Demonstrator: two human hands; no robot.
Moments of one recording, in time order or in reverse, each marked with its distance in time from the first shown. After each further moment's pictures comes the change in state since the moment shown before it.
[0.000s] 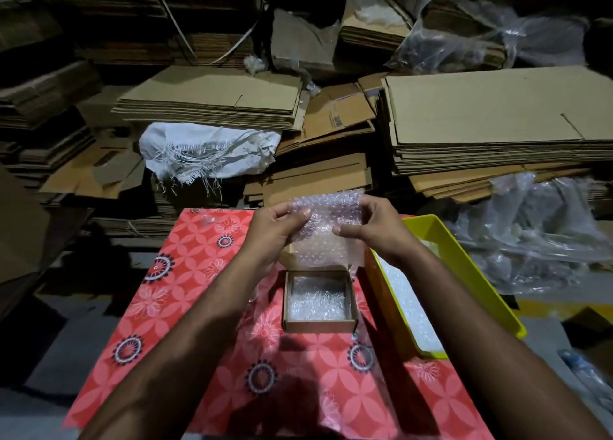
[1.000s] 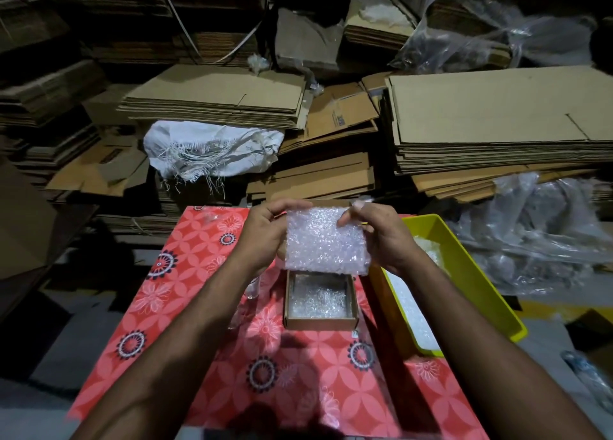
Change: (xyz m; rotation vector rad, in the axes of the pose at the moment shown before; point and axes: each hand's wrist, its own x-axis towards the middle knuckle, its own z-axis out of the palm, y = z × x) left_hand -0.023 0.019 -0.003 0.113 -0.038 0.155; right_hand -0.012 0.007 0.005 0.320 -0.003 0.014
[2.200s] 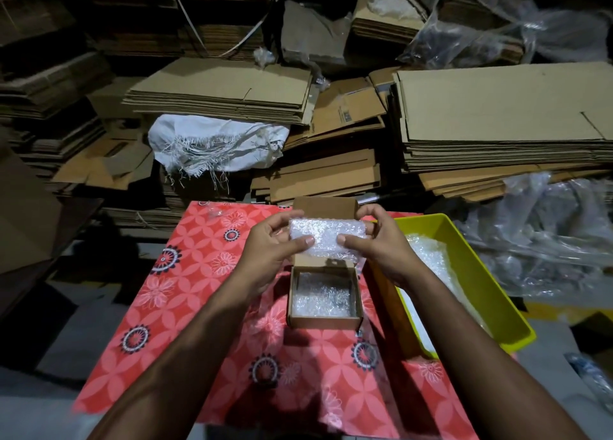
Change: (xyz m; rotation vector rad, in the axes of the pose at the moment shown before) left_hand -0.011 -0.043 -0.014 -0.078 -0.011 -0.130; right_hand -0.004 0.027 -0.002 -0.170 0.102 0.105
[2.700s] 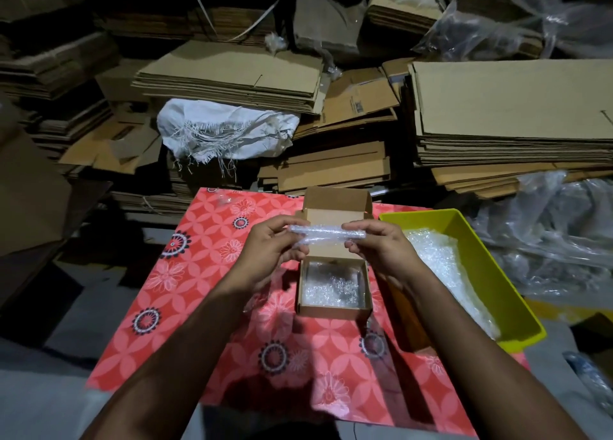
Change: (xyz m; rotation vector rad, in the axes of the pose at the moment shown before) left_hand -0.014 -0.008 -0.027 -0.118 0.019 -0.073; right_hand -0.010 0.006 0.029 0.329 -0.041 0.140
